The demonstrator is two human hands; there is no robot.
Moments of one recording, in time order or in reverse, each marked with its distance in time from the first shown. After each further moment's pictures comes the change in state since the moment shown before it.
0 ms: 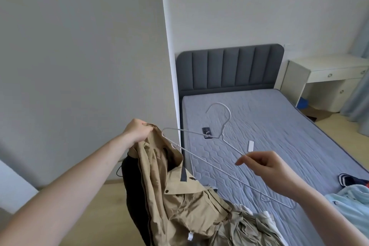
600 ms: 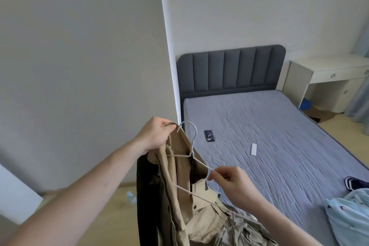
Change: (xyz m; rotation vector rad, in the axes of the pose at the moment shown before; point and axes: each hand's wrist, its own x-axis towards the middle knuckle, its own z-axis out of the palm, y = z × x) left_hand -0.051 0.065 0.003 -0.146 -0.154 0.304; right_hand 0.031 0.006 0.088 -0.020 0.019 0.032
